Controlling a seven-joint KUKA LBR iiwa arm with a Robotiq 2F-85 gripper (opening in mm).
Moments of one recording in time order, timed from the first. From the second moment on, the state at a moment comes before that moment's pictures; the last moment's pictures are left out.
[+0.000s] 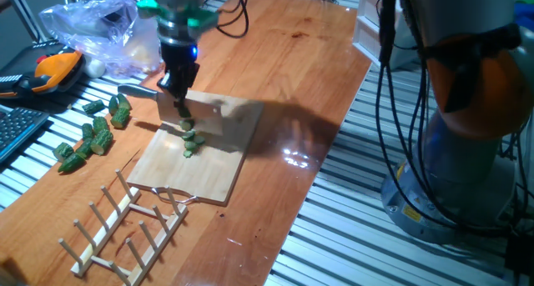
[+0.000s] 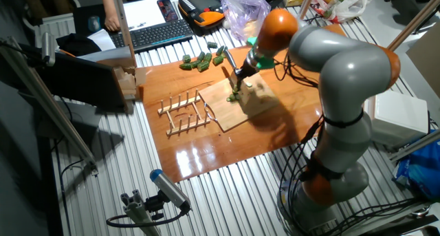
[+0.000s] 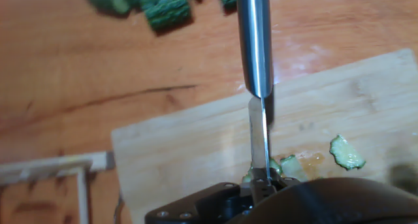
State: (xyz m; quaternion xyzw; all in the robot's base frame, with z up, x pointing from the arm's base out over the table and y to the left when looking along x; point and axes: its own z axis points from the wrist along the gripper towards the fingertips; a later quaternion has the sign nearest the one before) arm 0.586 0.082 0.136 0.03 0.99 0.09 0.08
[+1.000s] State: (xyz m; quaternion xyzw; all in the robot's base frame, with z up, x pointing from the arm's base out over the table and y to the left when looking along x) arm 0.577 0.103 0.114 0.02 1.00 0.02 0.08
